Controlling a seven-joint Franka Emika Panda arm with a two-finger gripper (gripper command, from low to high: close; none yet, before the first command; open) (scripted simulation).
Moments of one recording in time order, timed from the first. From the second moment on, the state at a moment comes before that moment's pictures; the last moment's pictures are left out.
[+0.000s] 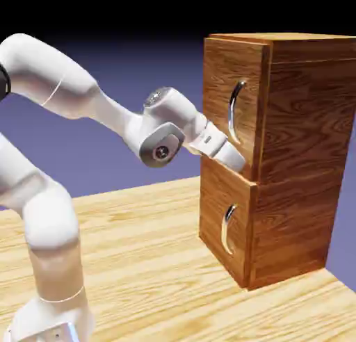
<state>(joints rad) -0.03 -0.57 -0.02 -2.80 0.00 3.03 0.70</state>
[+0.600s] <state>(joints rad) -0.69 0.05 0.49 -2.77 -0.61 2.80 0.08</state>
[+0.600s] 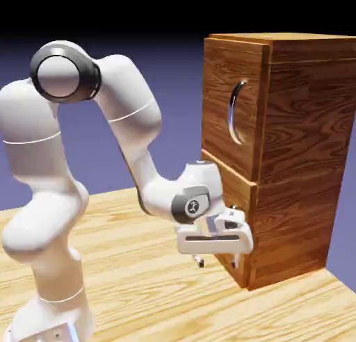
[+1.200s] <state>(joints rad) -1.18 0.70 1.12 -2.80 -1.26 2.59 -0.42</state>
